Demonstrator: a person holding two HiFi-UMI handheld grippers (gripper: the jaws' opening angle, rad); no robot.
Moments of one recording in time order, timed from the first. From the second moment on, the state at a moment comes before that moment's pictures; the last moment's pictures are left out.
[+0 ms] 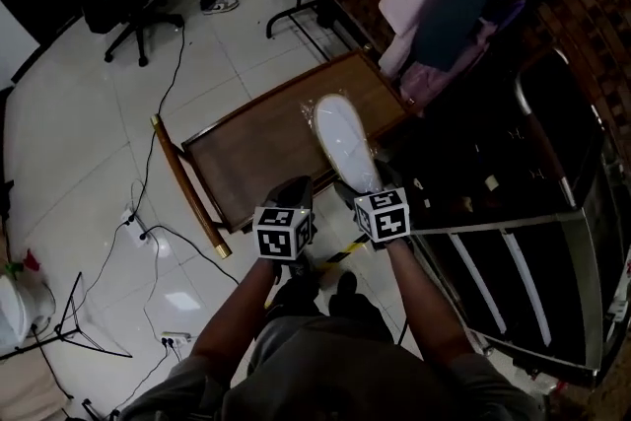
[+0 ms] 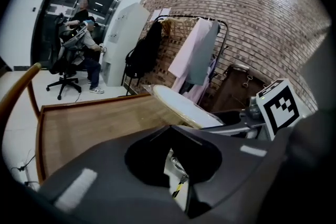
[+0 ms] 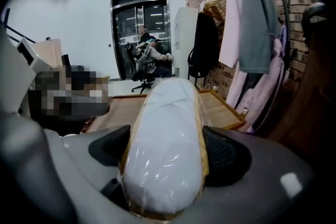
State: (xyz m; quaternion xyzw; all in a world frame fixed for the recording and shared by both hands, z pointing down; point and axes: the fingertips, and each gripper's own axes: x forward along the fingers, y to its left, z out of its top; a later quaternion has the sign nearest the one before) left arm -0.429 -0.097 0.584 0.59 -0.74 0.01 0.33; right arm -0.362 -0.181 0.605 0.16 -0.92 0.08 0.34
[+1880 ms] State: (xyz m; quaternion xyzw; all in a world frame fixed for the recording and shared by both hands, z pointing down) left arm 0.240 -0.176 0.498 0.91 -0.35 0.13 0.20; right arm 0.374 -0.118 0.522 0.62 -0.73 0.19 0.19
